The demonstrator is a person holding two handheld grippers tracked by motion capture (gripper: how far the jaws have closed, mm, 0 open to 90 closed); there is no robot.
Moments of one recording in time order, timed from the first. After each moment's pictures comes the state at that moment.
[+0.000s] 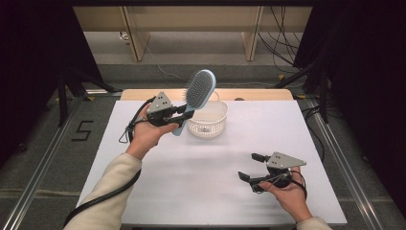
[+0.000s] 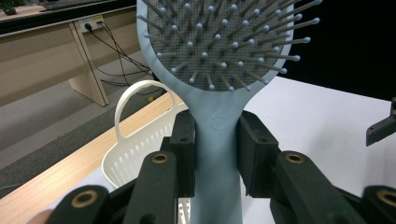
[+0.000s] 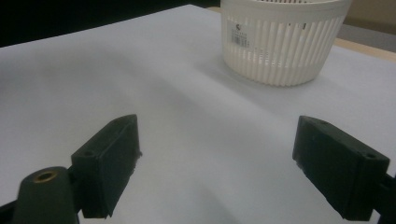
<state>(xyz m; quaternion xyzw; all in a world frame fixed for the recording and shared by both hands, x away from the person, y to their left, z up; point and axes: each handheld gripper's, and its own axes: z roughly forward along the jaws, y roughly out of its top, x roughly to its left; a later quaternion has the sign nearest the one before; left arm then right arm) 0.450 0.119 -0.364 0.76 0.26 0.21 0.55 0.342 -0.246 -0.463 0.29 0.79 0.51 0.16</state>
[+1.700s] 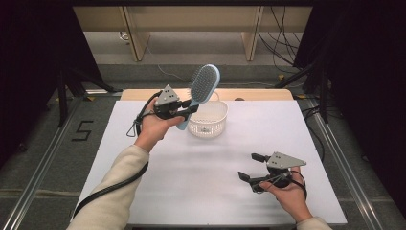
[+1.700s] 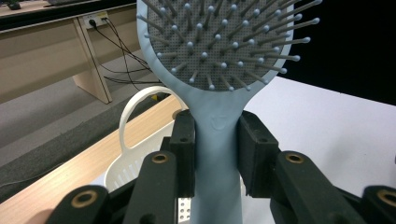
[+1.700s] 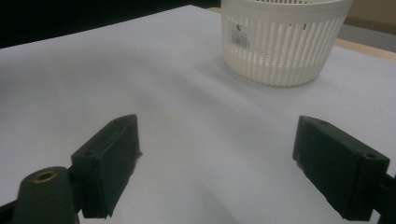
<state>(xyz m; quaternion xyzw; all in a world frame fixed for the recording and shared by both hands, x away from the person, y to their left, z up) 0.473 0.105 -0.364 0.76 0.27 0.21 0.55 0.343 -0.246 -0.463 0.28 0.79 0.52 0.16</state>
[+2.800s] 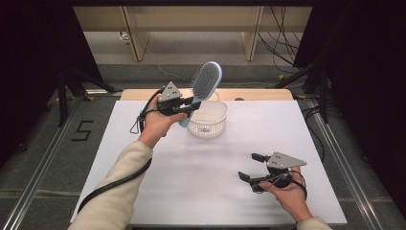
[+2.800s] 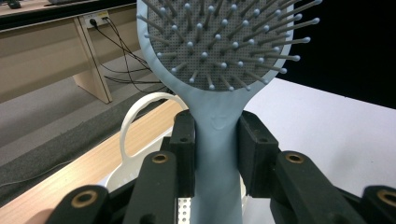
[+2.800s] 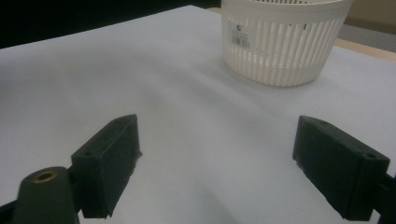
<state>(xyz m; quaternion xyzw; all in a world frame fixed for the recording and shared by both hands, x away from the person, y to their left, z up) 0.483 0.098 -0.361 0.76 0.27 0.21 0.55 0.342 -0.245 -0.463 0.29 0.79 0.52 0.16</state>
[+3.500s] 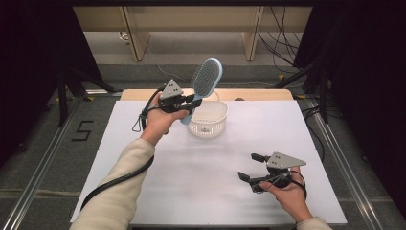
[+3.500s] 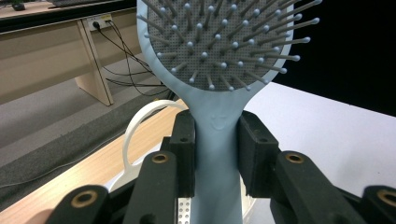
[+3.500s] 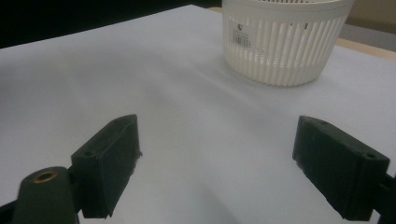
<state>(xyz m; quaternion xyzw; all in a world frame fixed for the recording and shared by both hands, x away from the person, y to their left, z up) 0.490 0.094 -0.361 0.75 0.28 0.21 0.56 0.342 -0.245 -0.463 0.29 0.79 0.52 0.16</state>
